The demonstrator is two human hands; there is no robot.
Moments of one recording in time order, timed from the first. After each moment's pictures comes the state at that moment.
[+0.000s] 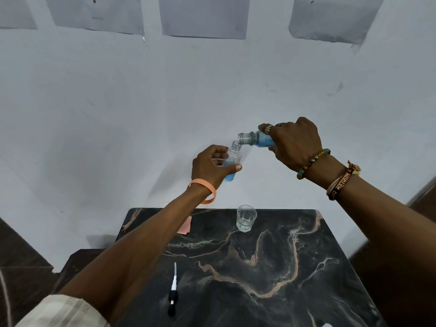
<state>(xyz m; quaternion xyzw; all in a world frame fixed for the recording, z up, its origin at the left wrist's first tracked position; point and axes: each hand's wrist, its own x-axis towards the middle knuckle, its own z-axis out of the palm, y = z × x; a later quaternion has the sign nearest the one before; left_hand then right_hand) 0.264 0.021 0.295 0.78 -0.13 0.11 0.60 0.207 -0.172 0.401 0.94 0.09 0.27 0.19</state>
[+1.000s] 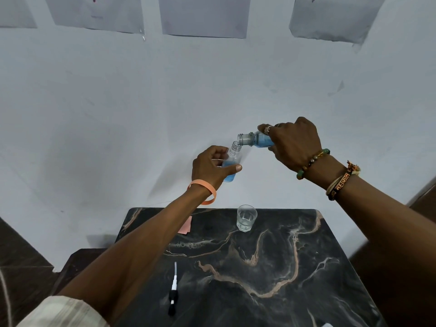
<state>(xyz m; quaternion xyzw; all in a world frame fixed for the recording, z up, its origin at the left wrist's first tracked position) 0.265 0.021 0.292 0.78 -0.13 0.11 0.60 0.206 -0.171 0.400 0.94 0.09 0.26 0.19</state>
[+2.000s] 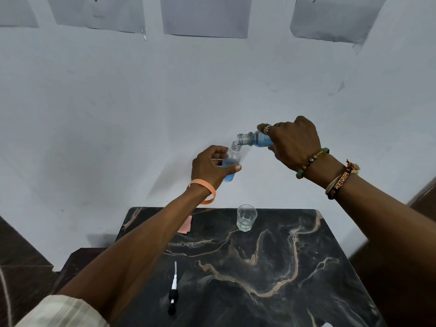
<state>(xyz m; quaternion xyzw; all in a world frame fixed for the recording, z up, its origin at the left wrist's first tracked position) 0.263 0.024 0.292 0.79 -0.12 0.10 0.59 0.206 -0.168 0.403 0.94 0.09 0.26 0.21</state>
